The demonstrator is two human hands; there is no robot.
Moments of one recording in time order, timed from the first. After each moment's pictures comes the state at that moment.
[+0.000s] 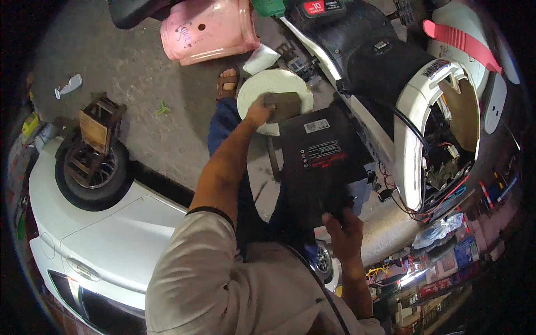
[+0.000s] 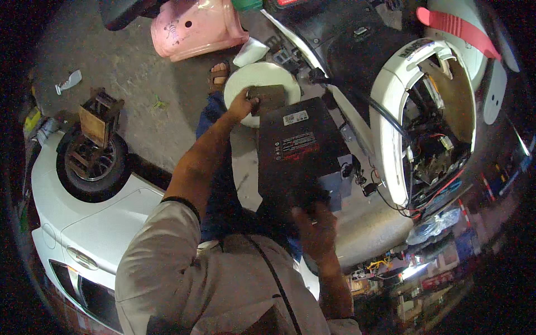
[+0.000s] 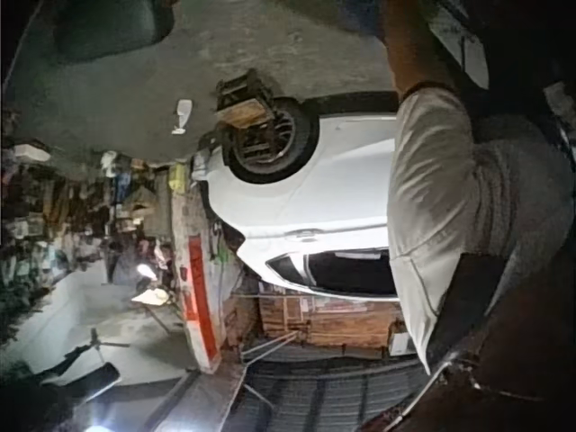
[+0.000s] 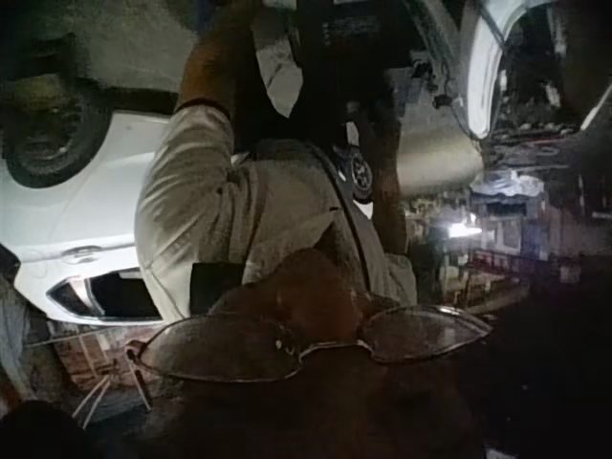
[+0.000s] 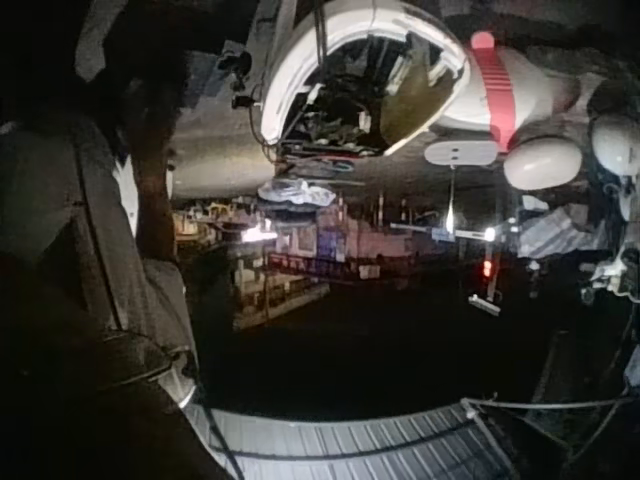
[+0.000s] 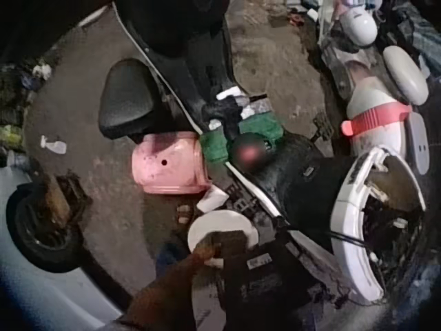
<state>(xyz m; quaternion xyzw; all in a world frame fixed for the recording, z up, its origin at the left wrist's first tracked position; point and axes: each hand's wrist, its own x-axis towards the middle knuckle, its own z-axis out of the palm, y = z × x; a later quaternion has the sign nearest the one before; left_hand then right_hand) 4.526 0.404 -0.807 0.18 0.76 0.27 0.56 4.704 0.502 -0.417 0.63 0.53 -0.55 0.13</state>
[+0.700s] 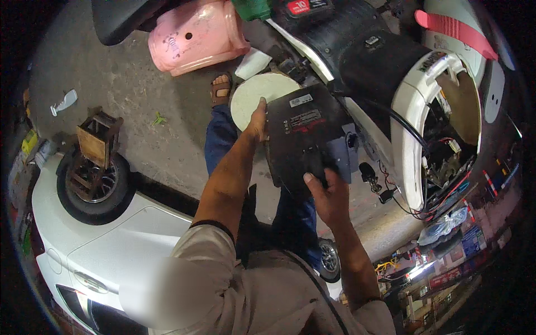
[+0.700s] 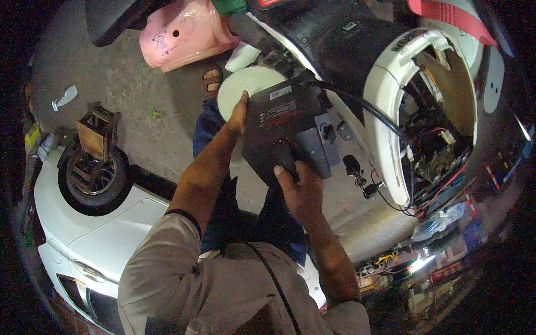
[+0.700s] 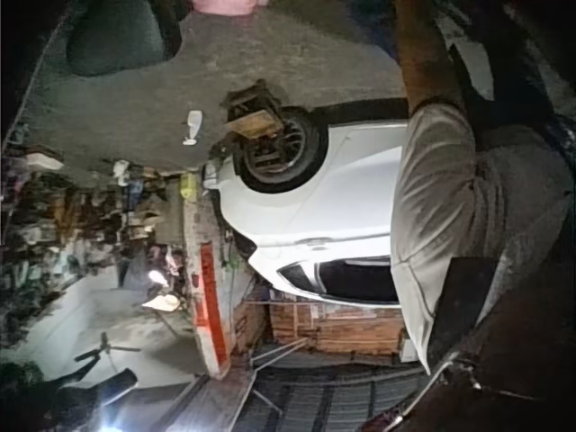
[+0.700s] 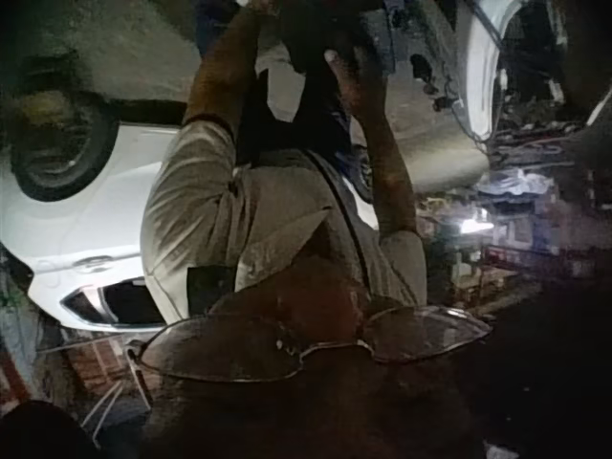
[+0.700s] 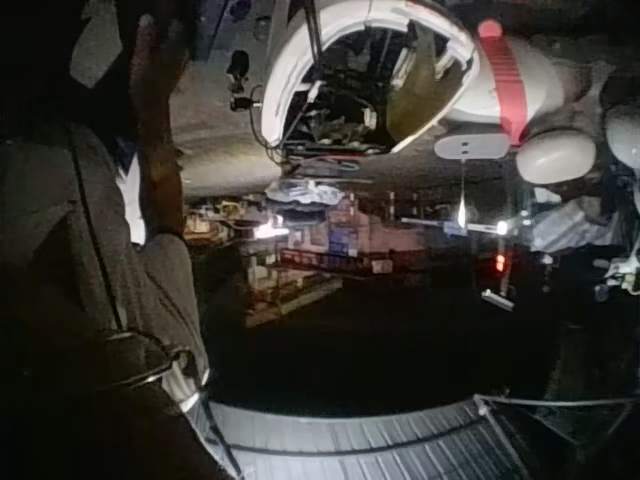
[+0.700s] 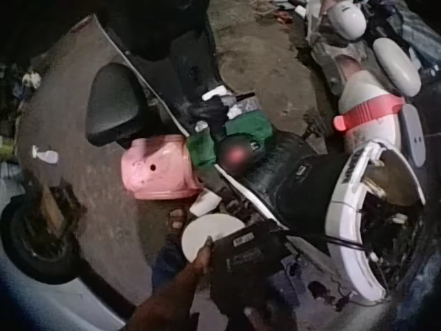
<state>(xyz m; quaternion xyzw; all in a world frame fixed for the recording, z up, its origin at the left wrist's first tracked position) 4.543 0.444 -0.777 -0.36 0.47 0.39 0.70 4.686 0.509 -0.510 0.56 0.66 -0.49 0.07</state>
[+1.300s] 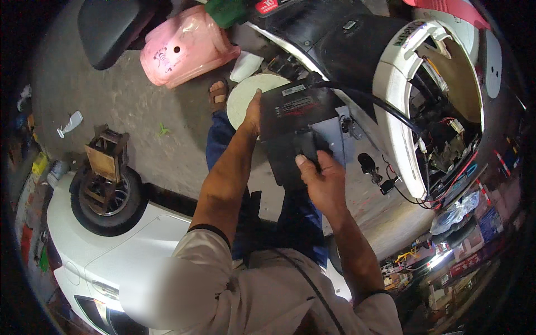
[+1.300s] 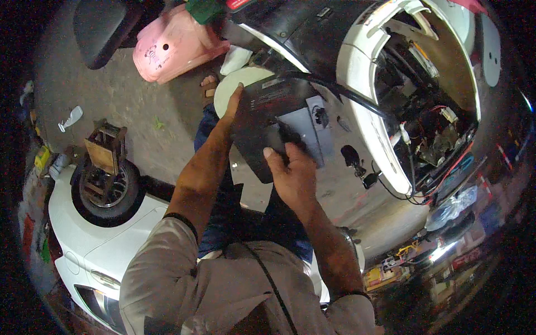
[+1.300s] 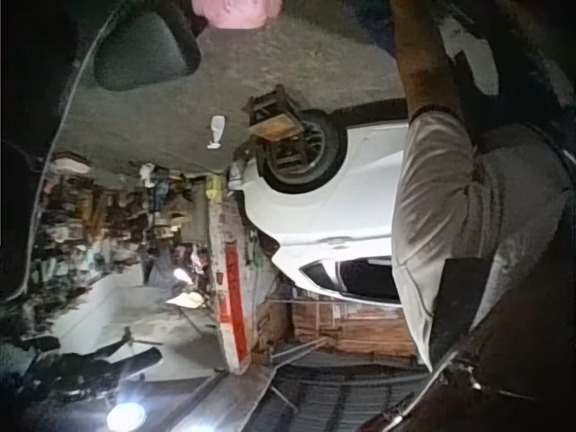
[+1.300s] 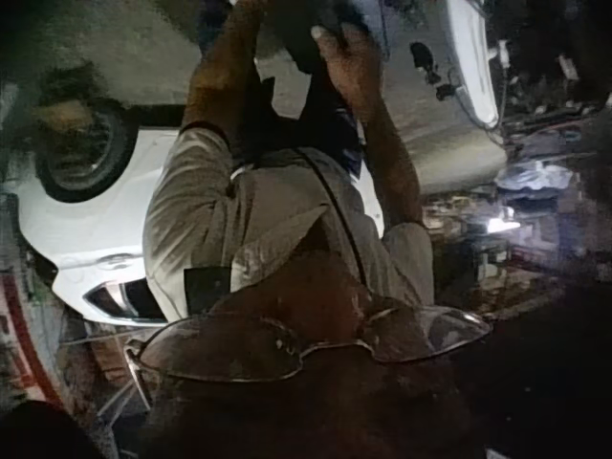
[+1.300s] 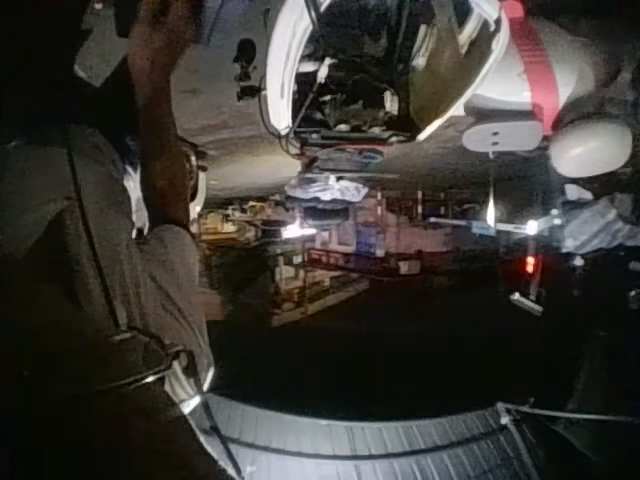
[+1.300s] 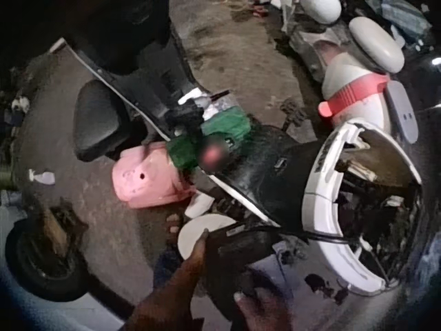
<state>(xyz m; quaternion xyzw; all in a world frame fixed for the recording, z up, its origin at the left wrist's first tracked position) 4.531 0.473 -0.759 -0.35 0.30 0.49 0.74 4.665 0.526 -0.517 0.63 0.54 -0.55 0.04</state>
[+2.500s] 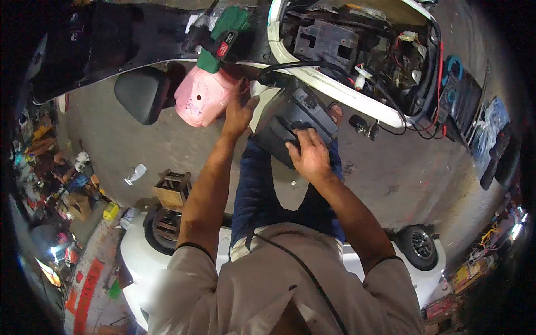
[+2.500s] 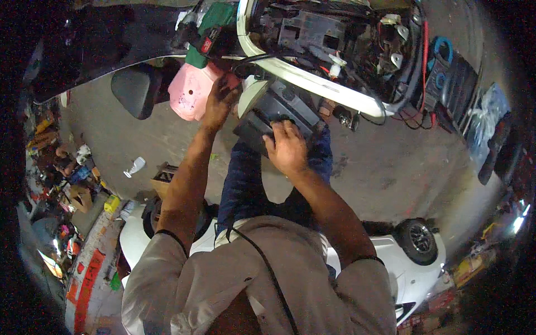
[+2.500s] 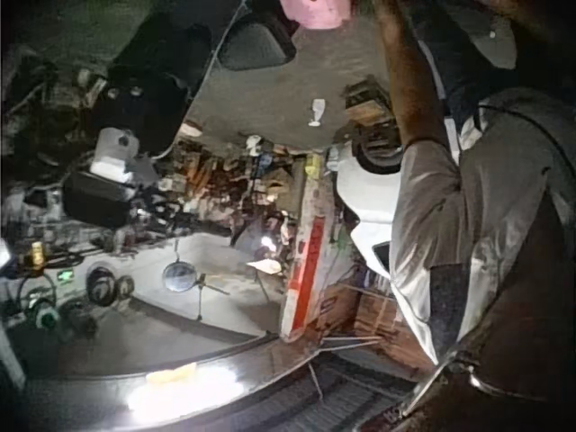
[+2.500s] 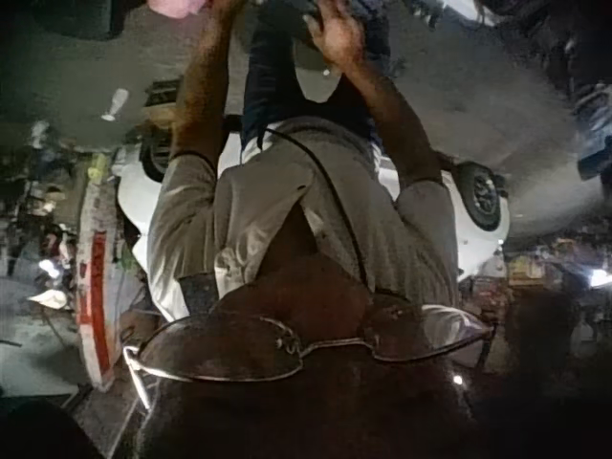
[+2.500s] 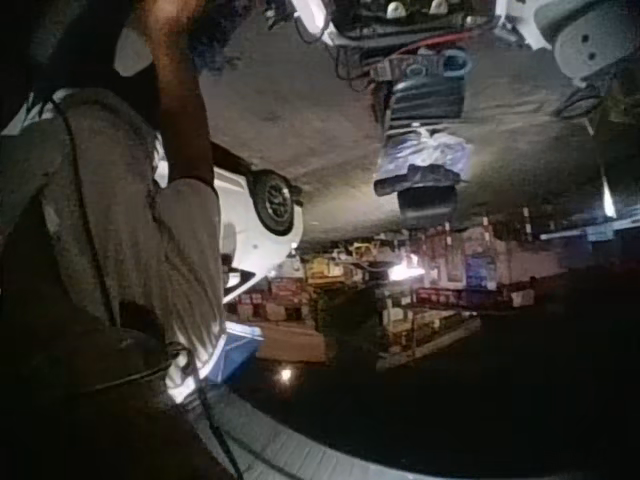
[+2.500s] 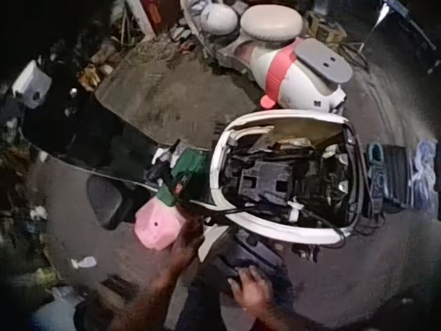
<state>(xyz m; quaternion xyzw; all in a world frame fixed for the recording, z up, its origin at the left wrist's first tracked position) 4.497 0.545 -0.600 0.38 0.65 0.41 0.51 4.707 0.497 -0.507 0.60 0.69 -0.37 -0.15</state>
